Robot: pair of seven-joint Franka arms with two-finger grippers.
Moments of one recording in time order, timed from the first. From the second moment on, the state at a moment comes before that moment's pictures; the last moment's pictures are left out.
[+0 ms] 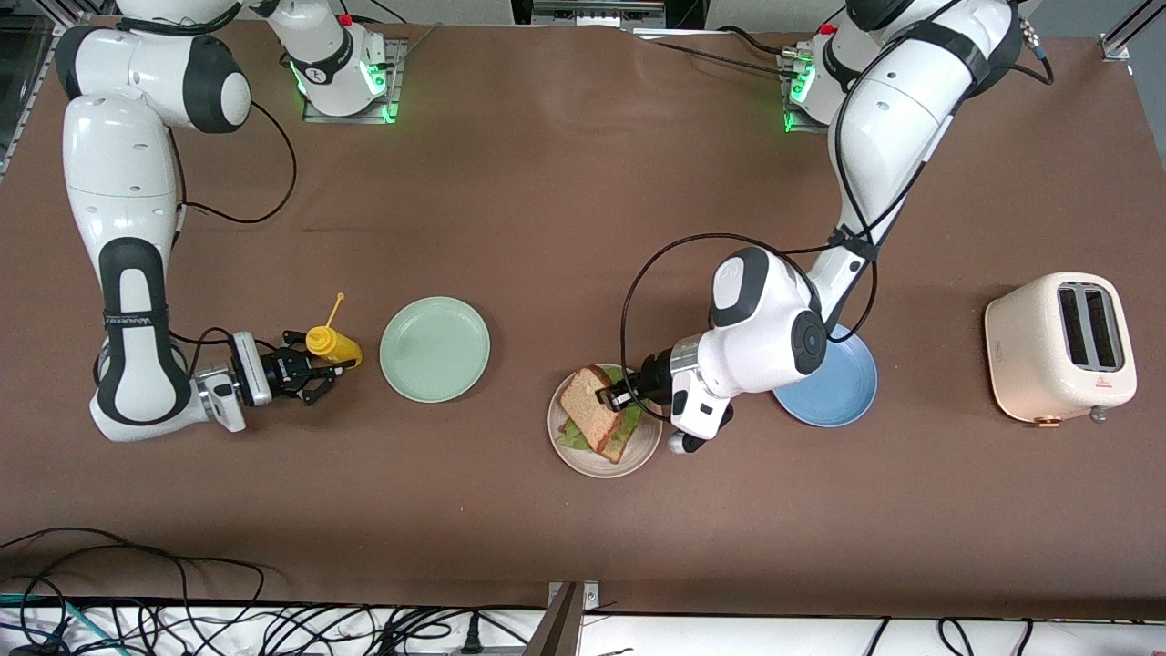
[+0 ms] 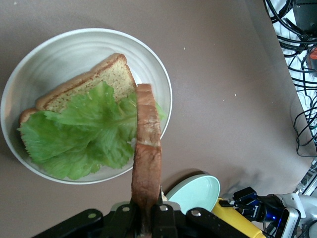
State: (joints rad) left arm -0.18 0.90 -0.45 -1.27 -0.42 2.40 -0.73; right arm -0.09 1.14 -0.16 -1.15 0.93 1.37 -2.38
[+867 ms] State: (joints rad) left arm -0.16 0.90 -0.39 -1.25 -0.34 2.28 -0.72; right arm -0.09 1.06 -0.23 -1.13 0.83 1.41 -2.39
